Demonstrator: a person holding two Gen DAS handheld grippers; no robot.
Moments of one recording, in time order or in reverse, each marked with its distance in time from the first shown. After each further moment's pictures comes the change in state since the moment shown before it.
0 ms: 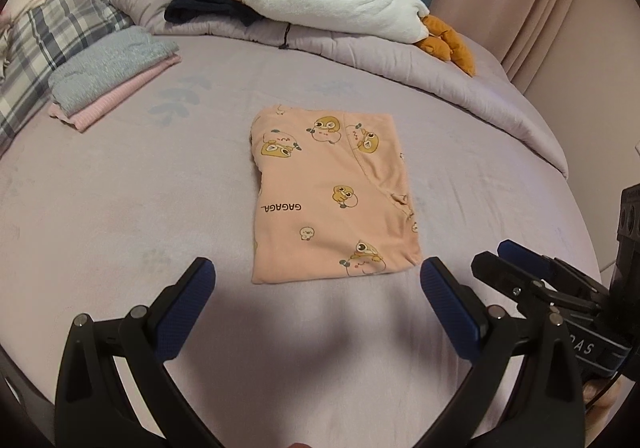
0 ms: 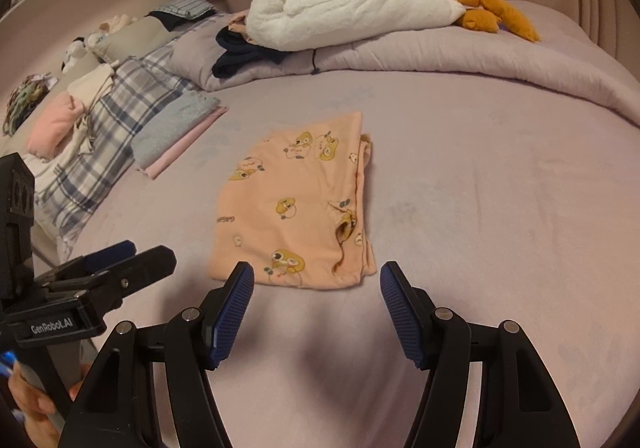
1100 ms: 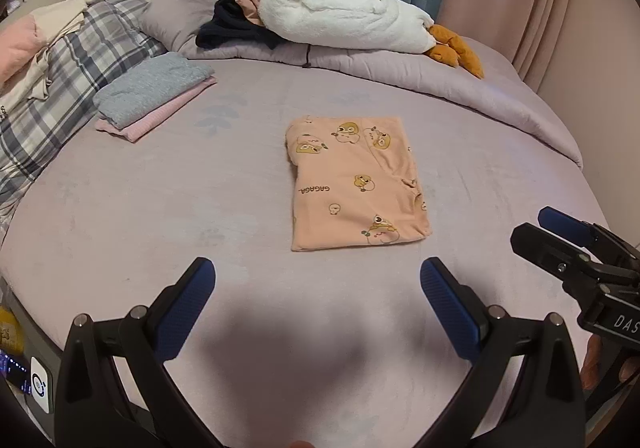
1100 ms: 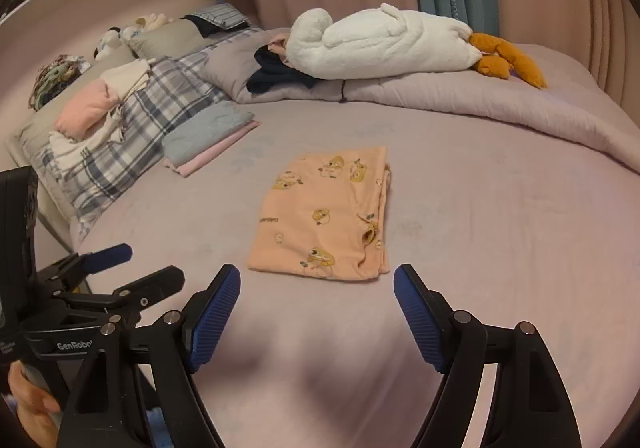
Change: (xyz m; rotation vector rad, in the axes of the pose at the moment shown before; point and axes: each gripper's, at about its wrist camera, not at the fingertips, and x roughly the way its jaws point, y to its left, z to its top) left arm -0.058 -0.008 -0.037 0.032 -0.060 0.127; right arm -0.051 0.031 -0.013 -0.110 -0.081 0.007
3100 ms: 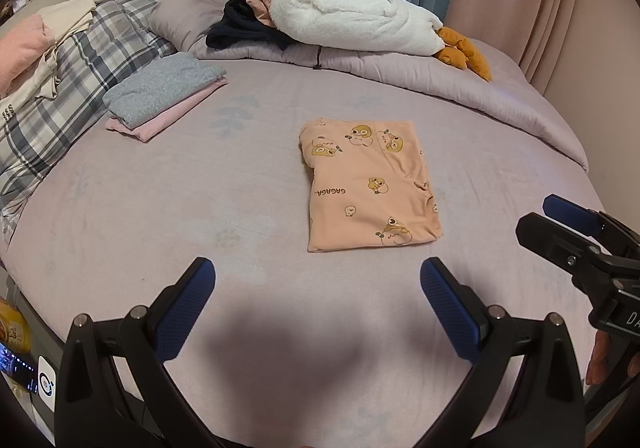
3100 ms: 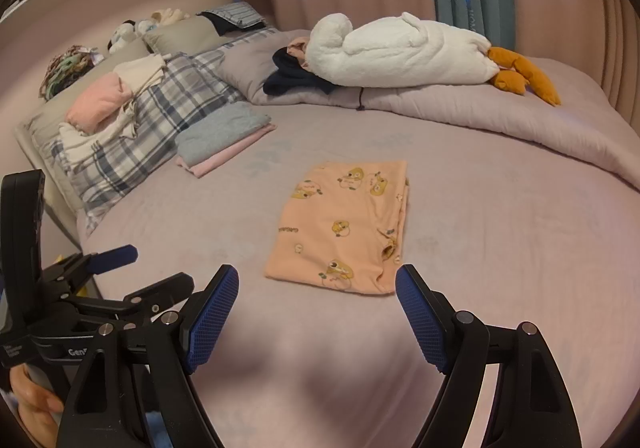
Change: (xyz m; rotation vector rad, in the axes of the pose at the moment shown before) left arm -0.006 0.009 0.001 -0.006 0.000 0.022; right arm 0.000 0.020 0.009 -0.043 -0.007 0.023
